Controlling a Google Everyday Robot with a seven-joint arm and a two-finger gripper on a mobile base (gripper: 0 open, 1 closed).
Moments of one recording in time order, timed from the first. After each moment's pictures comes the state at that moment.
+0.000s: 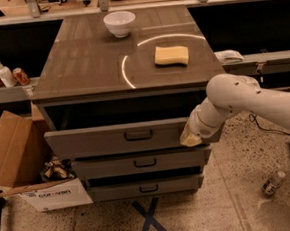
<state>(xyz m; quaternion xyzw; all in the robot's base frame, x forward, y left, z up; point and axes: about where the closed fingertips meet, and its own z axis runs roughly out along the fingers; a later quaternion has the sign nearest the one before) 0.573 -0.146 0.627 -0.62 0.76 0.09 0.18</state>
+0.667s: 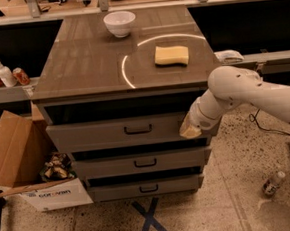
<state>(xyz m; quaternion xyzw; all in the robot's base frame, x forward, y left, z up) 0.600 -0.148 0.639 -0.61 0.76 0.09 0.20</state>
